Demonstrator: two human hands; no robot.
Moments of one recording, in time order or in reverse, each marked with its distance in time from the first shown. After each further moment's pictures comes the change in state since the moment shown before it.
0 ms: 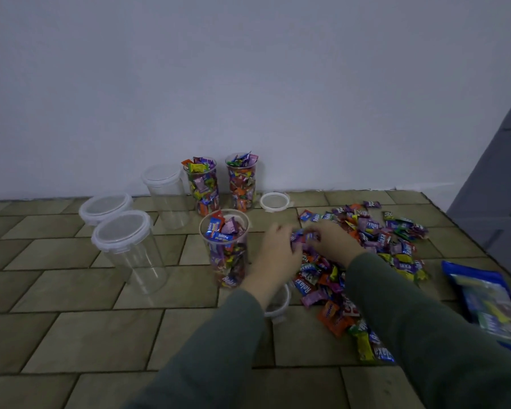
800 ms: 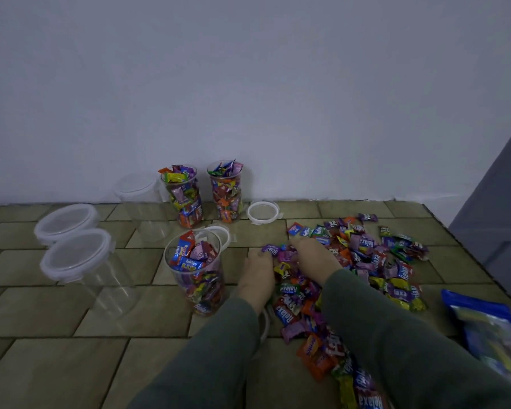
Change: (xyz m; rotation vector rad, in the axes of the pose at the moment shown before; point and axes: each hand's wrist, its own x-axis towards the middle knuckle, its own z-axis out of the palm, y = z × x) left_hand 0.053 -0.038 0.056 0.343 -0.185 -0.272; right_hand 0.046 0.024 0.022 -0.191 -0.016 -0.097
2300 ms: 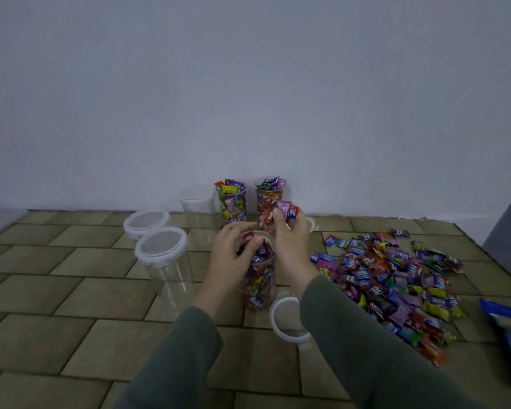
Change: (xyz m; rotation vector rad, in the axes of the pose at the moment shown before) left_hand -0.076 -0.105 -0.115 -0.572 0.538 0.293; right_hand -0.025 -0.194 -0.041 1.492 0.548 0.131
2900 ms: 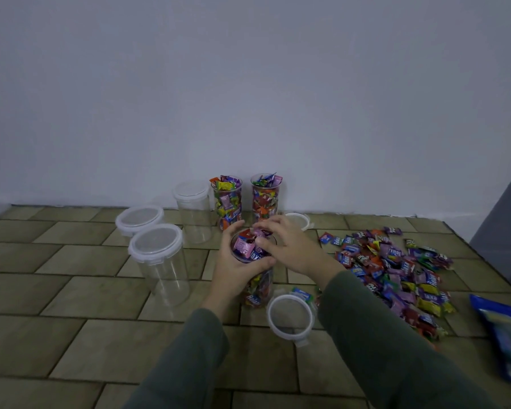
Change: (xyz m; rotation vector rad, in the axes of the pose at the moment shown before) left_hand -0.016 -0.014 0.017 -0.566 -0.072 -0.216; right_hand 0.011 -0.010 -0.040 -0.955 -0.659 -0.283
